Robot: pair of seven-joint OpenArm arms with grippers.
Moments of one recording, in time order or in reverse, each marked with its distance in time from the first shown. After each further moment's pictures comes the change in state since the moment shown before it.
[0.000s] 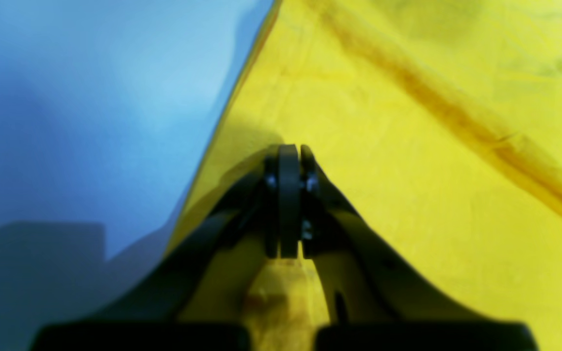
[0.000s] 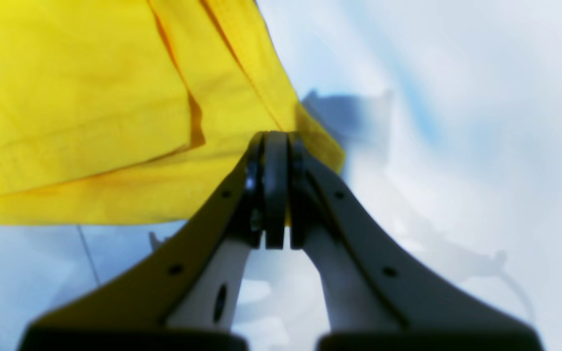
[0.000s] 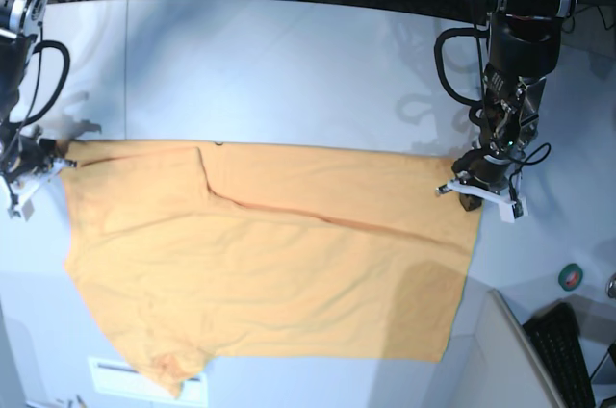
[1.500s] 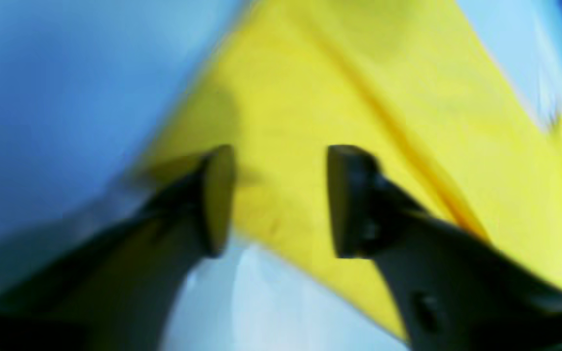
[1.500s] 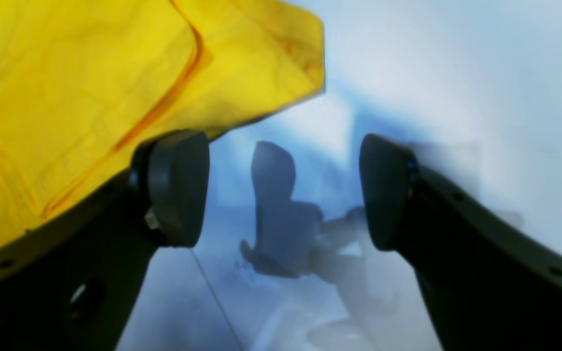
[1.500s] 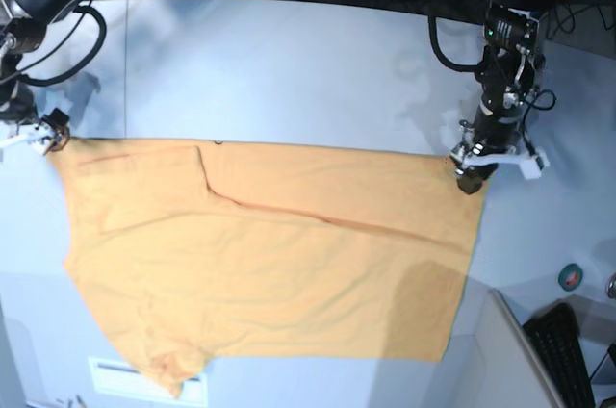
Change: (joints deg) left arm 17.9 -0.2 -4.9 23.2 -26.7 2.6 3.1; right arm -13.2 -18.7 31.9 33.1 2.6 -0.2 -14.3
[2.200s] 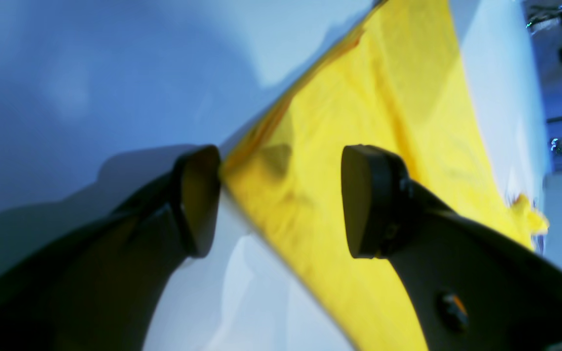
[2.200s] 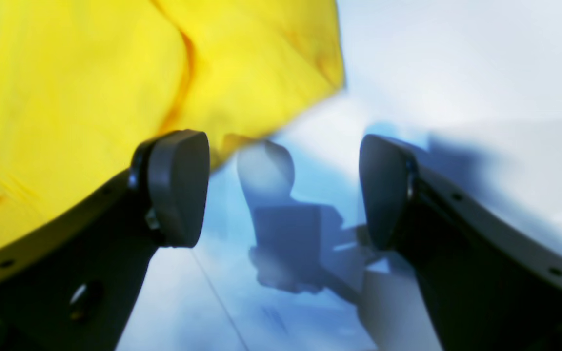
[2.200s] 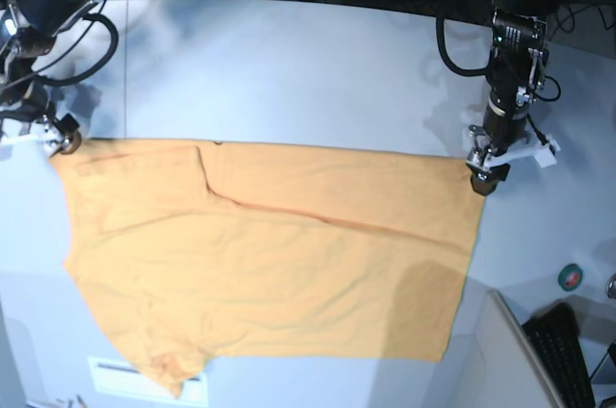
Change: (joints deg) left arm -4.9 -0.2 -0.9 -9.6 -8.3 -1.9 -1.8; right arm 4.9 0.9 4.4 -14.1 0.7 -0.3 7.0
